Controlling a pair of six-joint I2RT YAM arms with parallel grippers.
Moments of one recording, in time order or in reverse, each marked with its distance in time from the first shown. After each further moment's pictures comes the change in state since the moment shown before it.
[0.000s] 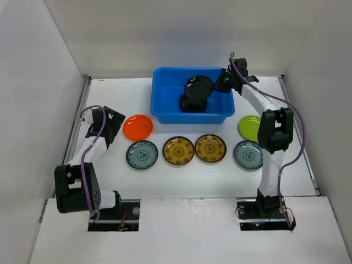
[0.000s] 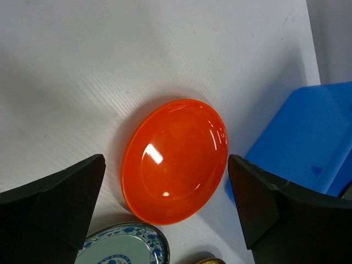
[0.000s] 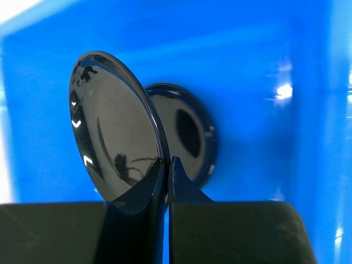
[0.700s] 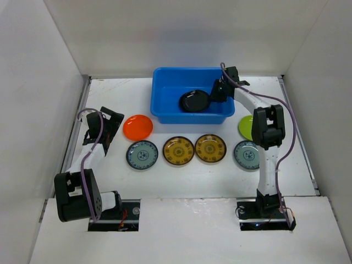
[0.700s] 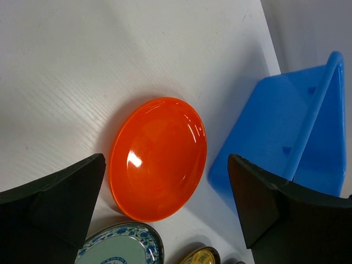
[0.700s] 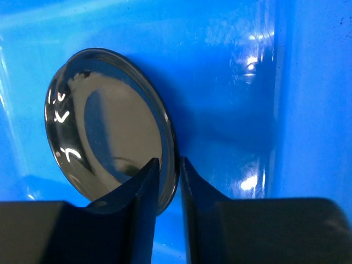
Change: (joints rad) left arm 0.066 -0.071 -0.117 0.184 0.140 0.030; right arm 0.029 0.129 0.011 -0.063 0.072 -0.098
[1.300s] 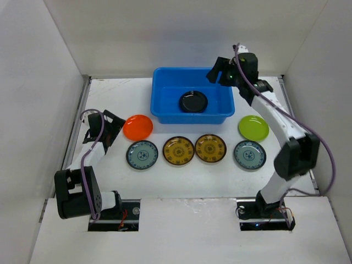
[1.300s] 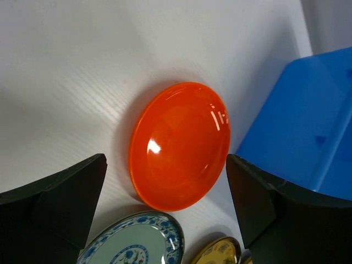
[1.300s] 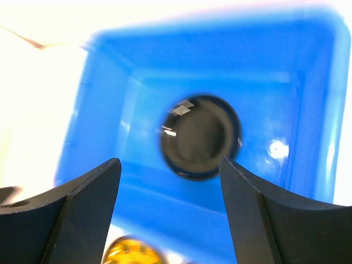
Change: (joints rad) left arm 0.000 0.018 0.010 -0.075 0.014 0.066; right arm 0.070 -0.469 -0.201 0.132 0.065 -0.061
